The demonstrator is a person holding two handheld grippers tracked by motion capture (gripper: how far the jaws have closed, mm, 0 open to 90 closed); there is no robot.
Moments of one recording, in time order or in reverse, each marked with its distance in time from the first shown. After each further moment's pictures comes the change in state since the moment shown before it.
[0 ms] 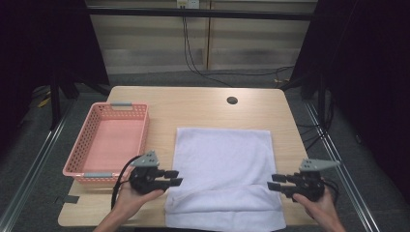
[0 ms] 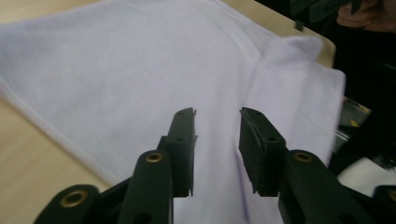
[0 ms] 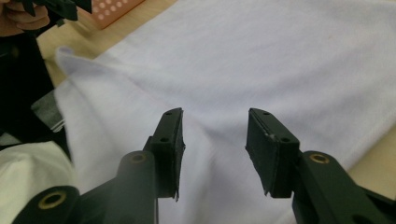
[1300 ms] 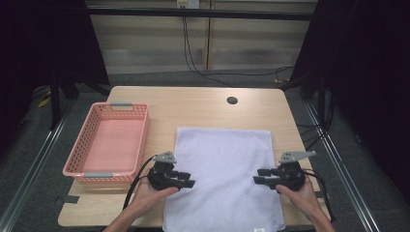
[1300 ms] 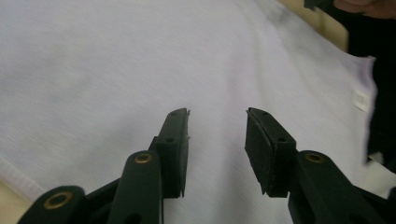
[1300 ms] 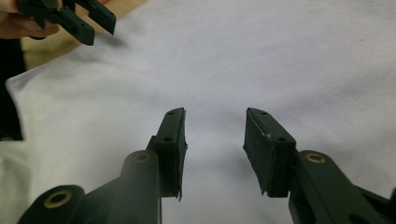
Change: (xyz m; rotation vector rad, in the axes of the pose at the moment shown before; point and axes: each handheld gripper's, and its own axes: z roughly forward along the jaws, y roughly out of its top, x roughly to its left) left arm 0.018 -0.012 0.051 0.083 -0.051 -0.068; right arm -0.009 0.016 0.047 0.070 0.017 -0.037
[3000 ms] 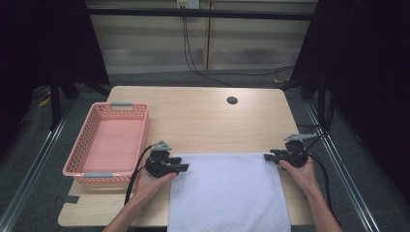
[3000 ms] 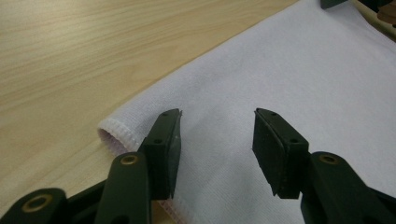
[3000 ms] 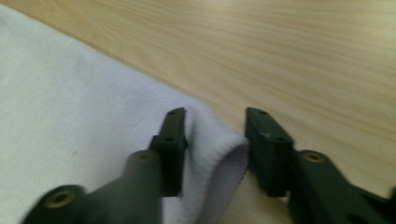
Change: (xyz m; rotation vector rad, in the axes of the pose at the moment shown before) left arm 0.032 0.002 -0.001 -0.053 0.201 -0.079; right arm -0.095 0.004 0.015 0.025 -0.249 0.140
